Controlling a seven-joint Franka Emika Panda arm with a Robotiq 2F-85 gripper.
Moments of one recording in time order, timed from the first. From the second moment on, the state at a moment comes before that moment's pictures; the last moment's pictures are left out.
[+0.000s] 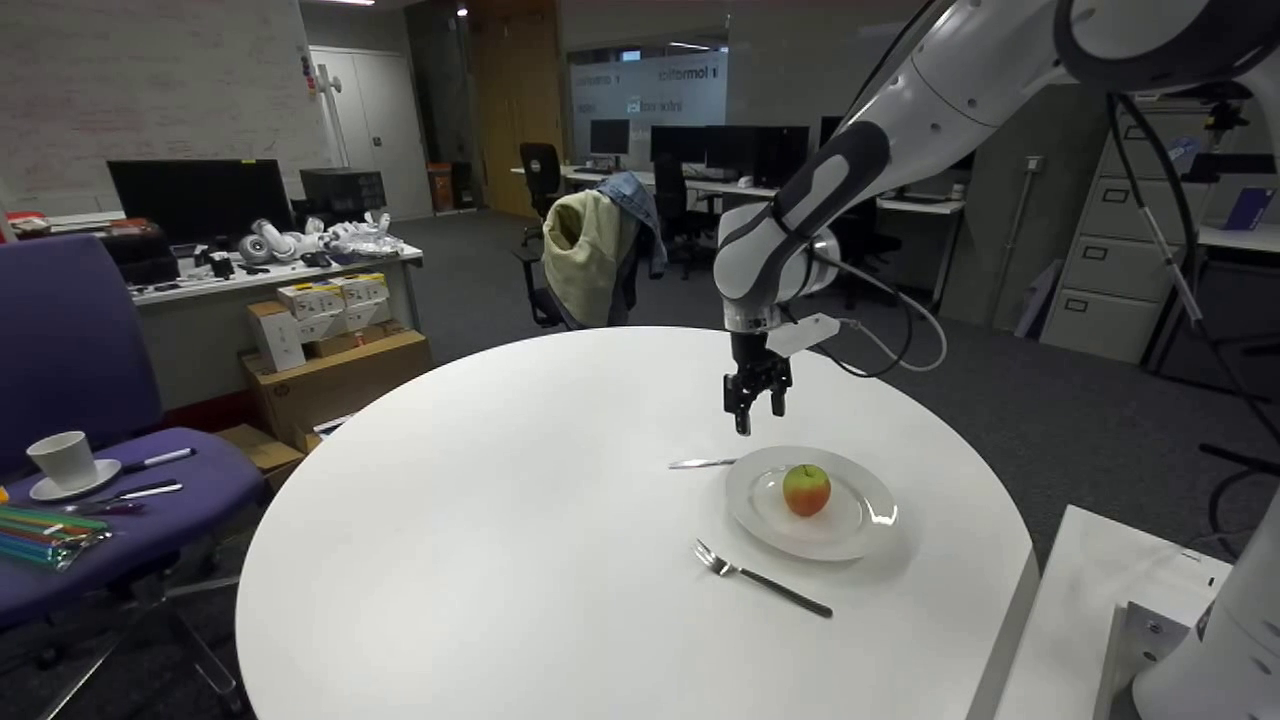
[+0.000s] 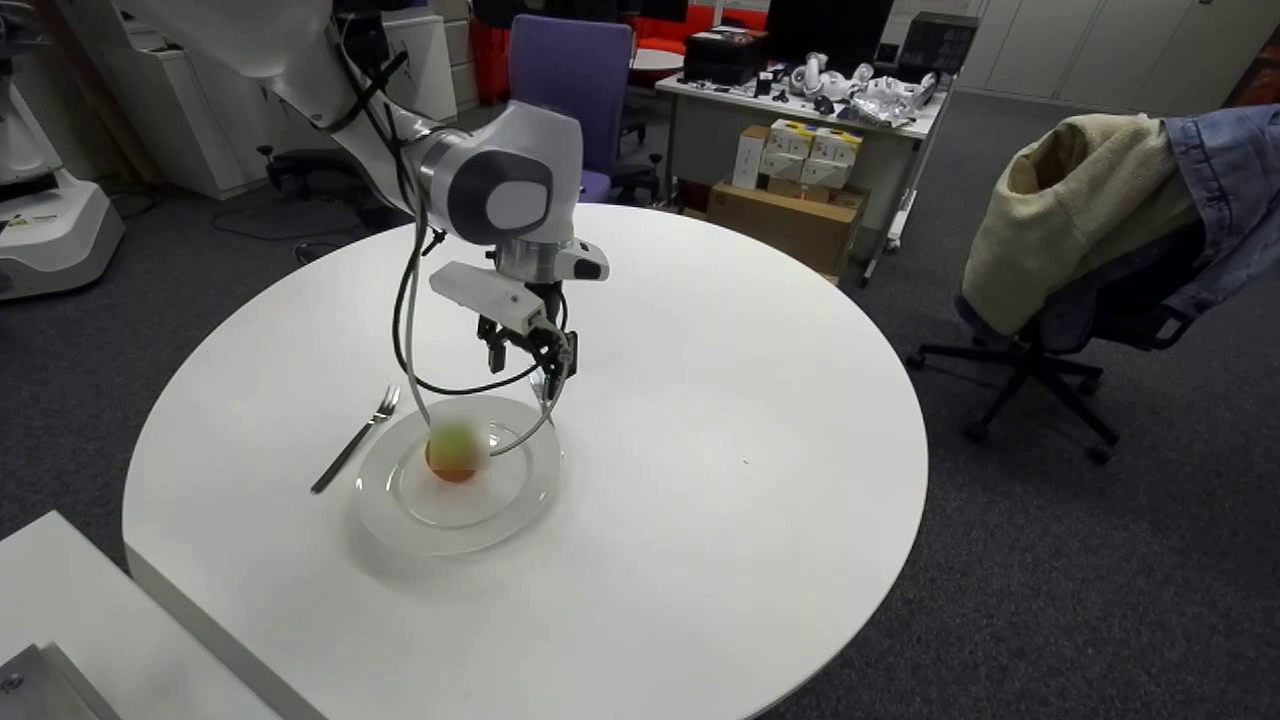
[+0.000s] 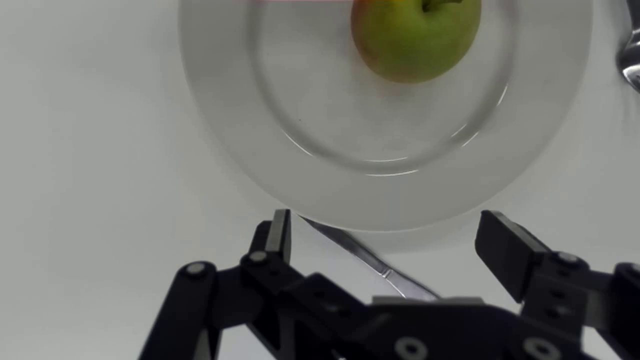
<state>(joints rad) -0.10 0.47 -0.05 -1.98 0.02 2.26 -0.12</state>
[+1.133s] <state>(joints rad) -0.07 0.47 -0.07 -1.97 -0.07 2.27 -0.06</state>
